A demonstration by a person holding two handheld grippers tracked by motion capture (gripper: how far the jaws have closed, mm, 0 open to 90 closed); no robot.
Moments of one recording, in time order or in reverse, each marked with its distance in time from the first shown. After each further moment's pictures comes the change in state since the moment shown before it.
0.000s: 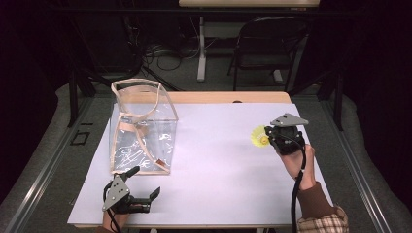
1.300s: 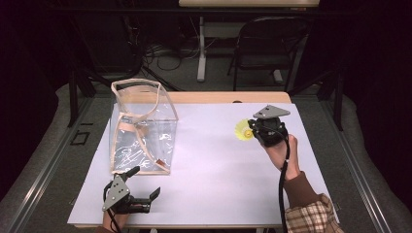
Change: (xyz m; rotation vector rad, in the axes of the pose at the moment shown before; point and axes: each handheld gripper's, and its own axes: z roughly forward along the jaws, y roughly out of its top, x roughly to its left) left arm 0.000 0.000 0.000 -0.002 -0.003 -0.002; right arm 0.022 0.031 0.022 -0.039 0.082 -0.037
